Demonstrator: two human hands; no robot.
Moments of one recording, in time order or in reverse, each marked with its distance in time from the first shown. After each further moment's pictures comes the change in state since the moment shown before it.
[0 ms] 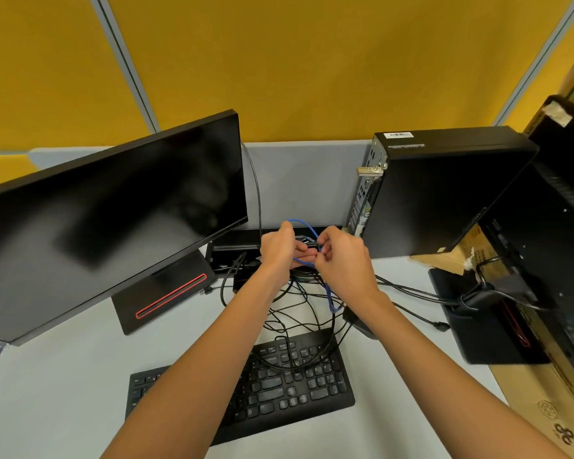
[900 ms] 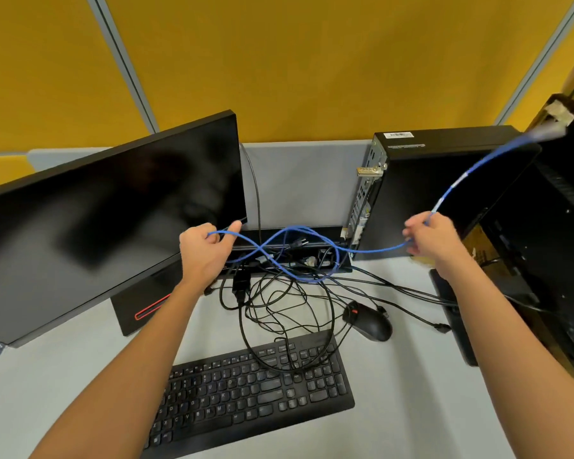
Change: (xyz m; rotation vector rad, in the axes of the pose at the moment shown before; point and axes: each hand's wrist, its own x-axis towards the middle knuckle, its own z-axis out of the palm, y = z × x) left_hand 0.042 0.001 -0.121 0.529 0.228 0.862; right_hand 0.043 0.107 -0.072 0.547 0.102 0.597
